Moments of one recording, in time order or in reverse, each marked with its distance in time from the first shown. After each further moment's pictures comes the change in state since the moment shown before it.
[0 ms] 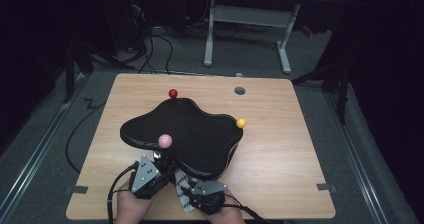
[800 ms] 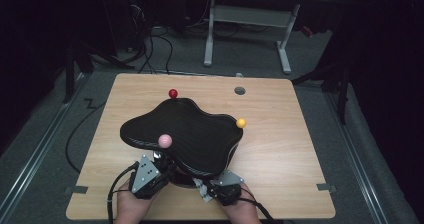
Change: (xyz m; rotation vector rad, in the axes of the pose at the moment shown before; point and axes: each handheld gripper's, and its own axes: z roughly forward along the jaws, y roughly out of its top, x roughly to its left) left arm 0.000 -0.001 0.000 -0.005 0.002 0.013; right arm -0.041 -0.019 -0.017 0.038 -0.163 0.044
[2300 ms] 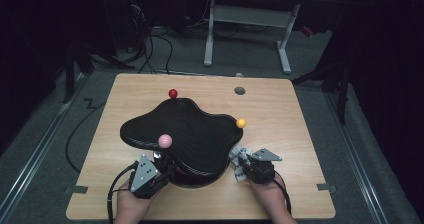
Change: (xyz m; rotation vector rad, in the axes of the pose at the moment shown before) left arm 0.002 -0.001 0.000 -0.001 -0.015 -0.019; right arm -0.108 -0.029 -0.022 0.074 -0.196 0.257
